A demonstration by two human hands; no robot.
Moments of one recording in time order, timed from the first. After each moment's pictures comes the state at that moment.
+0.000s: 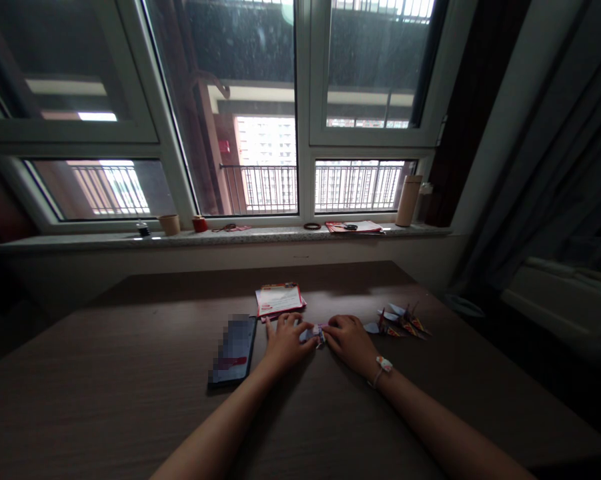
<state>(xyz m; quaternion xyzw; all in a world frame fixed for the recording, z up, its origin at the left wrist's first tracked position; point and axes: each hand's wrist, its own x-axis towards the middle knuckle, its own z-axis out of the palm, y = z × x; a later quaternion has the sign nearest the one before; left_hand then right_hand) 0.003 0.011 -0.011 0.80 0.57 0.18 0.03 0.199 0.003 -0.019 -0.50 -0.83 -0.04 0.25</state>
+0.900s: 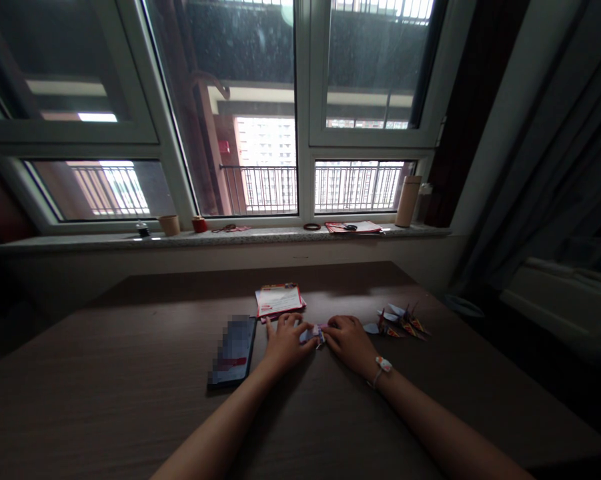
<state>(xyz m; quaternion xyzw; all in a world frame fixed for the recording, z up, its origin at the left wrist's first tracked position) 0.005 0.009 -0.008 0.80 0.57 0.19 0.03 0.199 0.005 -0.020 -0.50 -0.83 -0.02 0.25</state>
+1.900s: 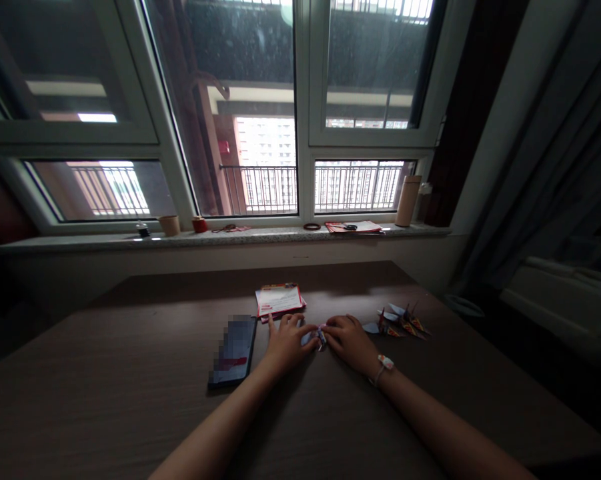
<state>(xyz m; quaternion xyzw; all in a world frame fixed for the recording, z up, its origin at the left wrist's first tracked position) 0.005 0.009 -0.008 0.82 0.55 0.18 0.01 0.203 0.008 -0.023 -0.48 -0.83 0.01 0.28</state>
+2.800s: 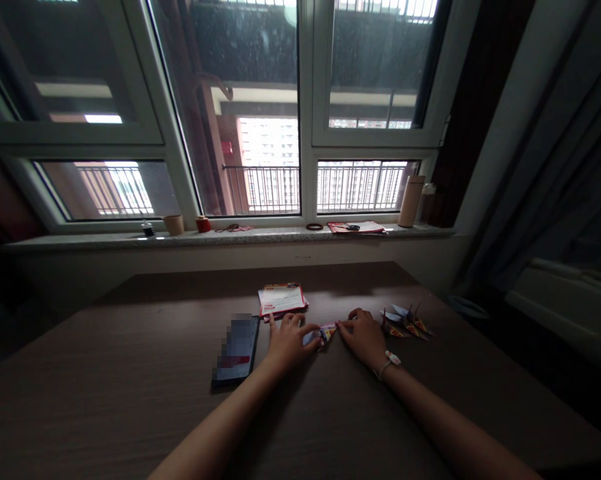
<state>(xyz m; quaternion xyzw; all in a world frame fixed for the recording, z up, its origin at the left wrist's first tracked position) 0.002 0.009 -0.010 0.82 0.55 0.18 -0.01 0.213 0.017 -0.028 -0.63 -0.72 -0.04 0.29</state>
